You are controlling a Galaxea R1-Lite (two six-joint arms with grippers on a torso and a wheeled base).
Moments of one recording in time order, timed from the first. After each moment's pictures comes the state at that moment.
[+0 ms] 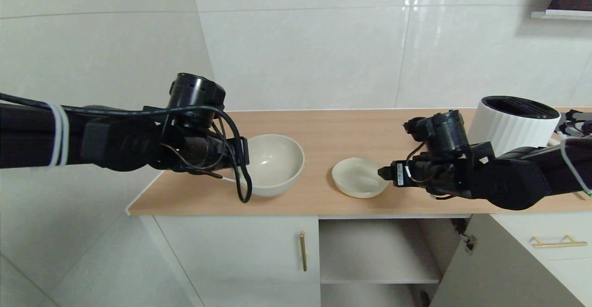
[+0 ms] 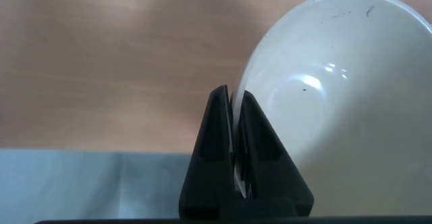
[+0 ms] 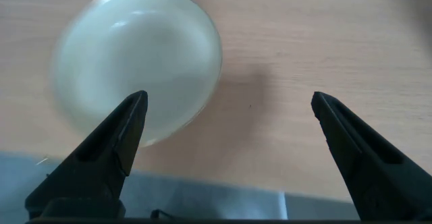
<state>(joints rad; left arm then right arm) -0.38 1.86 -1.33 0.13 0.19 -0.39 0.47 1.94 -1.14 -0.23 -0.31 0.25</state>
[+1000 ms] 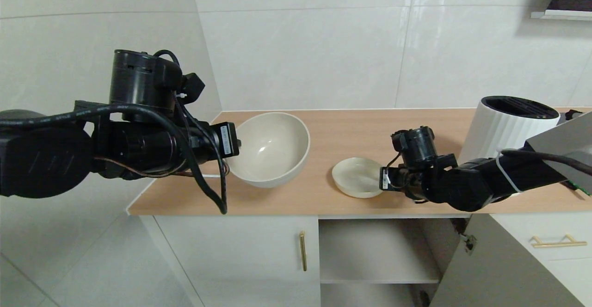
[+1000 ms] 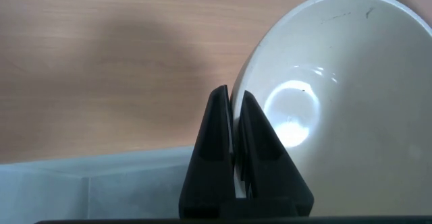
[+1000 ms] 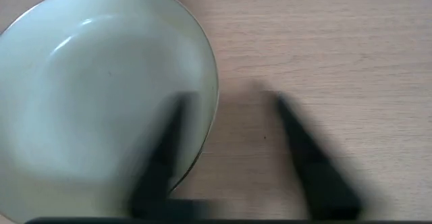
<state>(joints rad) -0.40 1.67 -1.17 -0.02 0.08 -0.38 0.47 2.11 -1.22 -0.29 -0.36 0.33</state>
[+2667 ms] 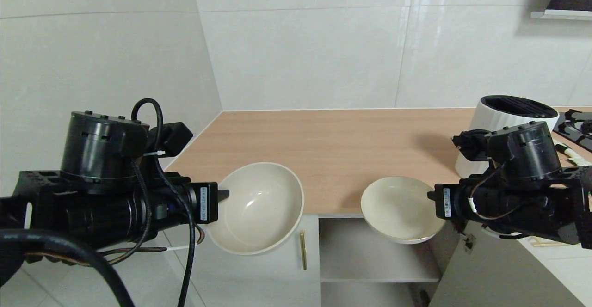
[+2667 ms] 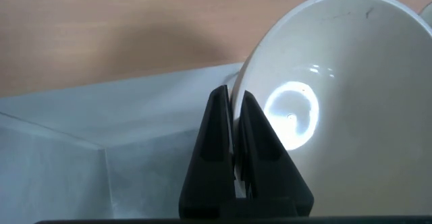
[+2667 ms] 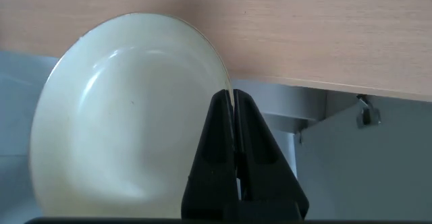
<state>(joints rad) -0.45 1.48 -0.81 -0.11 0.05 -0.30 0.50 1.59 -0.80 -0.20 -0.21 0.30</state>
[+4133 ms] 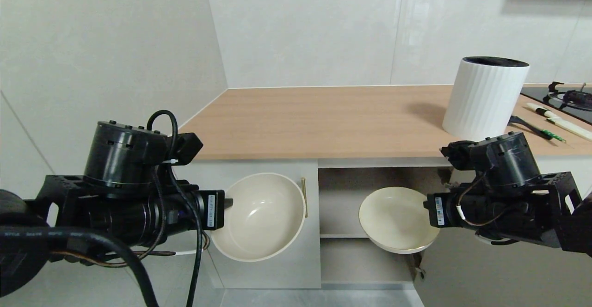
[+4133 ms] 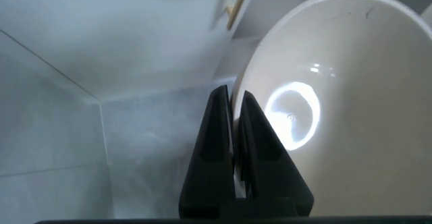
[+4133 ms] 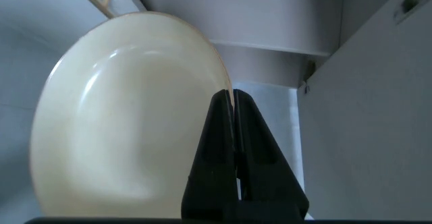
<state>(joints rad) -0.45 1.53 -0.80 -0.11 0.05 -0.30 0.50 1.65 -0.80 -0.20 -0.21 0.30</state>
